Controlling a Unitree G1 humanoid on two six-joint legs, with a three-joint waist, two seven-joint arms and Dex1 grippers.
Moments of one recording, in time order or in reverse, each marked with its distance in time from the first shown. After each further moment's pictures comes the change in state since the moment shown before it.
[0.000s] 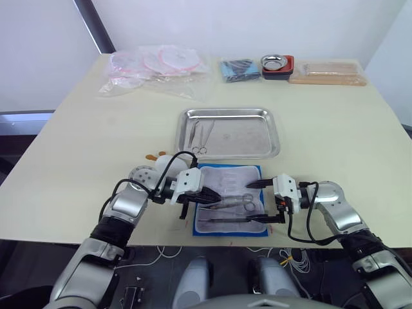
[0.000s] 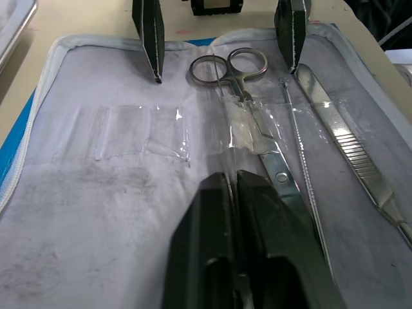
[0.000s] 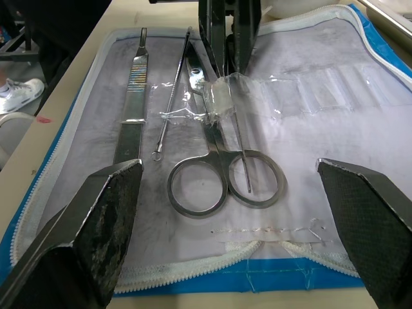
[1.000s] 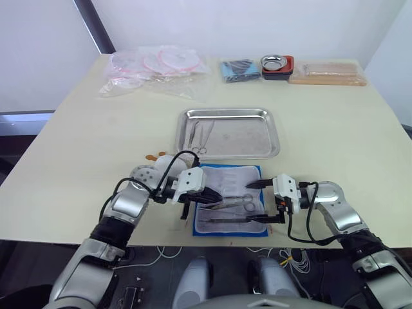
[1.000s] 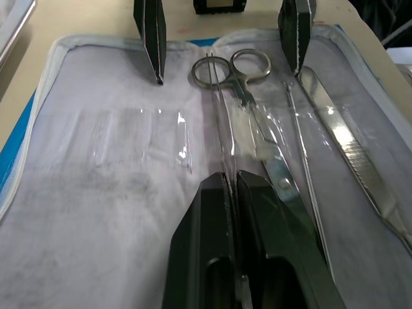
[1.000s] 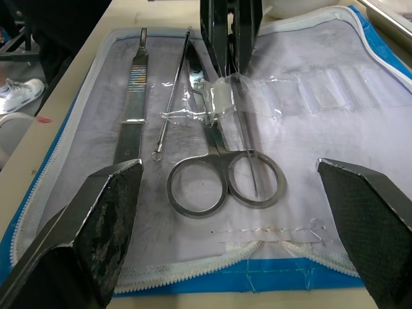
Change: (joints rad) left arm -0.005 0.022 -0.004 -0.054 0.000 0.083 0.007; right arm 0.001 0.001 0.001 -0.001 0.000 0.000 -0.001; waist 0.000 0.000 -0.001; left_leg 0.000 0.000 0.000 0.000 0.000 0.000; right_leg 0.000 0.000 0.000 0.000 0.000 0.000
